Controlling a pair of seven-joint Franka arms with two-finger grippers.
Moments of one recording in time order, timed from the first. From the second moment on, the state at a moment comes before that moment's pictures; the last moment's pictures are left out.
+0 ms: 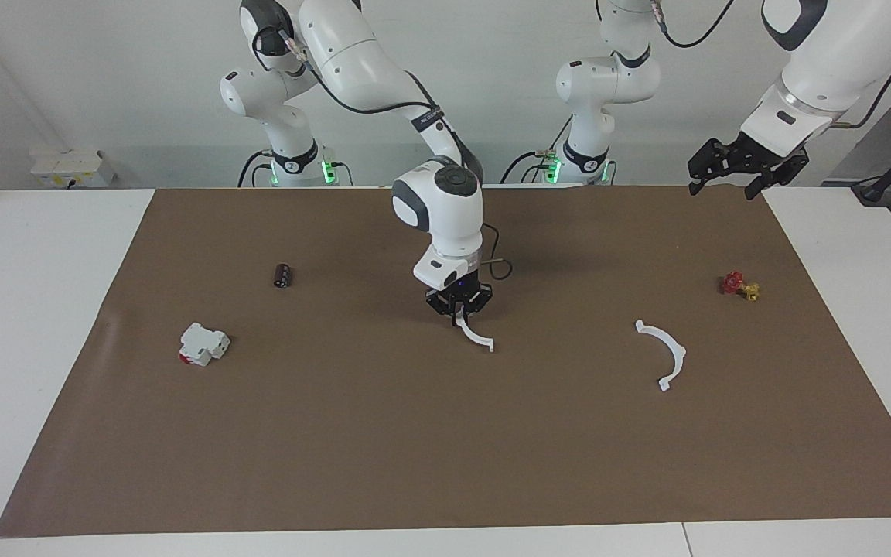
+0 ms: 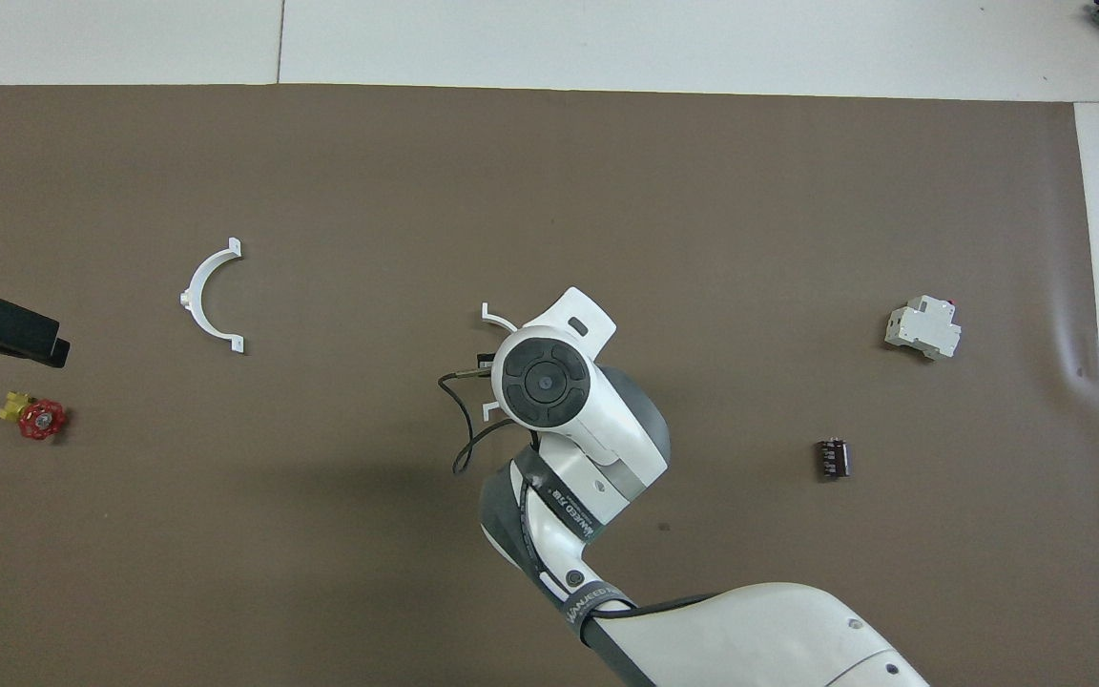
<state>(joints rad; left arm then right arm) -0.01 0.00 -0.02 -1.53 -0.02 1.40 0.13 0.73 0.49 -0.09 -1.78 -0.10 2.44 0.68</state>
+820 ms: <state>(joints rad) -0.01 -0.03 -0.02 -1.67 -0.02 1.61 0.11 0.74 0.50 -0.09 -1.78 -0.18 2.44 0.68</state>
